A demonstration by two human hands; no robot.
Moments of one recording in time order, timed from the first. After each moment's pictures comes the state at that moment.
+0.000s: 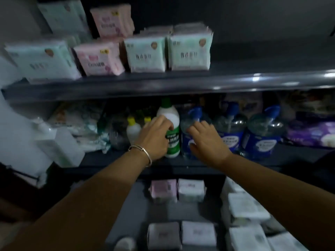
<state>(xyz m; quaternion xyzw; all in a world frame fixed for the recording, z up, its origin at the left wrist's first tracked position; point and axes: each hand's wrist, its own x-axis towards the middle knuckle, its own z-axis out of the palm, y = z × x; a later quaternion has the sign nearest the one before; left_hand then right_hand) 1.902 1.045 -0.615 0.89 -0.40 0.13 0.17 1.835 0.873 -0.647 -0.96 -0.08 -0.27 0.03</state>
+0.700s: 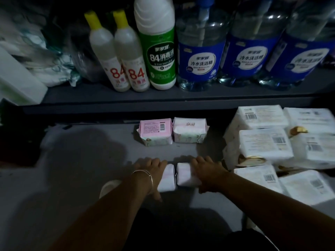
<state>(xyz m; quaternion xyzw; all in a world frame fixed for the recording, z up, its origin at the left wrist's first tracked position) 1.813 1.090 -0.895 0.85 -0.34 -0.37 -0.15 1.741 0.908 -0.902 -0.93 0.00 0.37 0.06</state>
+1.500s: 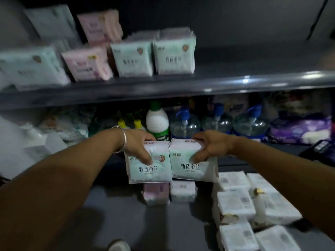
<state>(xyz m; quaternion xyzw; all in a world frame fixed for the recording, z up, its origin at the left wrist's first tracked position) 1.914 1.059 -0.571 0.88 -0.29 -0.35 0.12 1.800 0.835 -0.591 -0.91 0.03 0.17 0.37</state>
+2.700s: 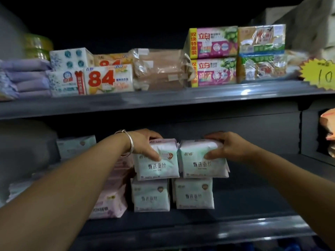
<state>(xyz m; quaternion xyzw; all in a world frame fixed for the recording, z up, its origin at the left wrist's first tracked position) 2.067 1.015 -0.287 0.90 -0.41 -0.04 0.16 1.938 0.770 -0.336 -0.91 0.03 -0.21 0.35</state>
